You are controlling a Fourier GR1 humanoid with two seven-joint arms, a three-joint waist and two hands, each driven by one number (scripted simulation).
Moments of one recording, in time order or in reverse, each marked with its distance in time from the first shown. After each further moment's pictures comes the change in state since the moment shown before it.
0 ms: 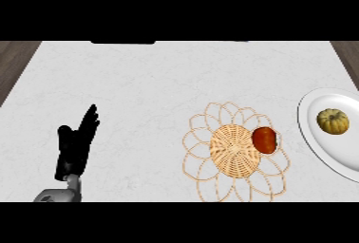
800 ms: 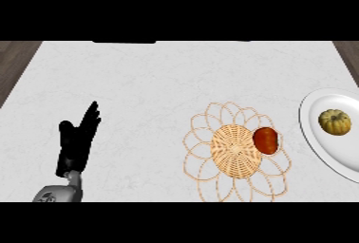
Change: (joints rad) left arm -0.024 -0.010 0.009 -0.006 -0.011 -0.009 0.032; right arm 0.034 -0.052 0.015 0.097 0.008 -0.076 -0.068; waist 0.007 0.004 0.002
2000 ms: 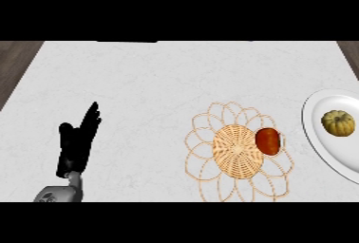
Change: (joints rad) left arm 0.003 -0.005 0.009 0.015 0.000 -0.015 -0.031; right arm 0.072 -0.079 -0.079 0.046 -0.069 -0.050 -0.013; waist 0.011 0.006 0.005
